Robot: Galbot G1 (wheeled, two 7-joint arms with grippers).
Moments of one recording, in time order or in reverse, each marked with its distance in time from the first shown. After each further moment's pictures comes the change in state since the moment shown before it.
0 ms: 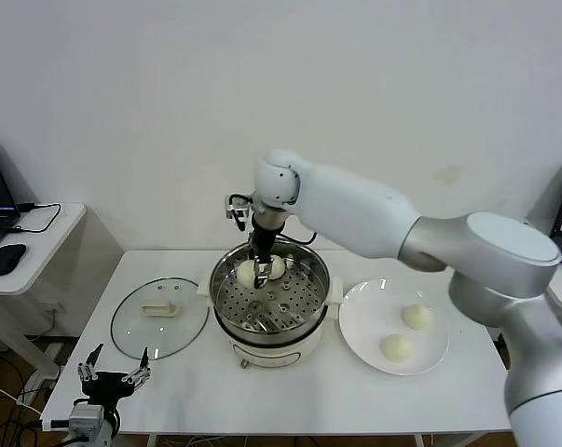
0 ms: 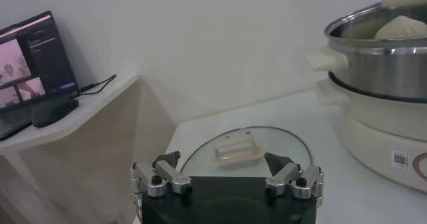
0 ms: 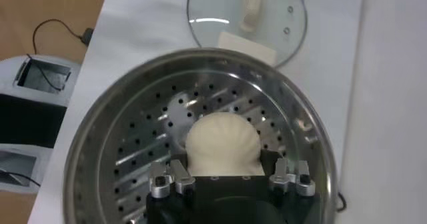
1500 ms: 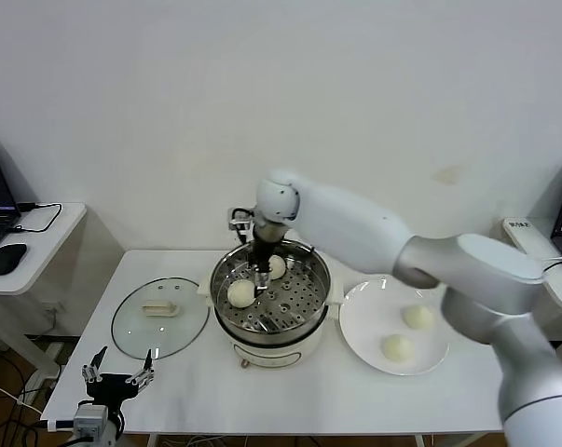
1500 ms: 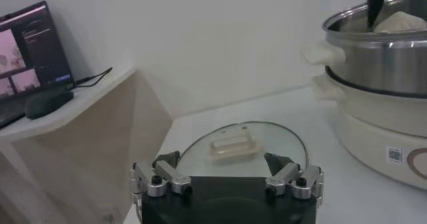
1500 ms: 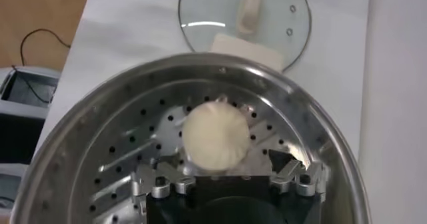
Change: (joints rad) left arm -0.010 -0.017 0.008 0.014 0.004 0.007 0.008; right arm -0.006 -0.201 0.085 0.175 -0.019 0.013 0.005
